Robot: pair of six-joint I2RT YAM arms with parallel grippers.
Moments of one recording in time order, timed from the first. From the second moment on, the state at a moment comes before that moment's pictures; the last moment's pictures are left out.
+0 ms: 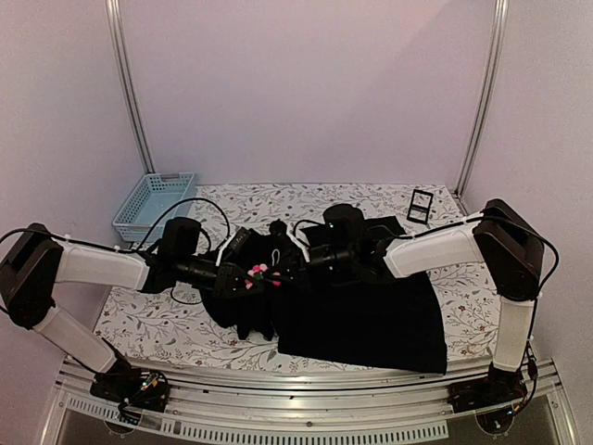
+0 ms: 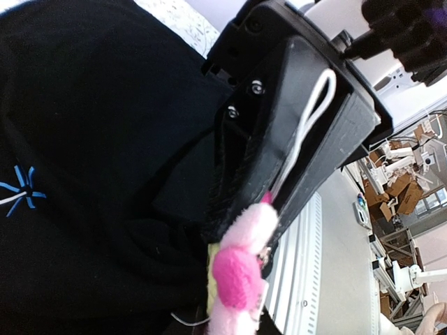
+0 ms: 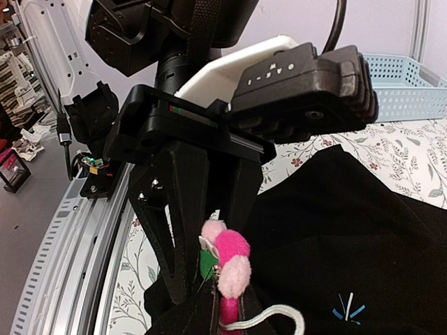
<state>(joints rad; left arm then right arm) -0.55 1.48 0.60 0.29 0.88 -0.31 0.93 1.97 1.20 0.43 -0.67 -0.05</state>
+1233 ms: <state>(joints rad) -0.54 1.49 0.60 0.34 0.93 -0.34 0.94 1.97 1.16 0.56 -0.67 0.06</state>
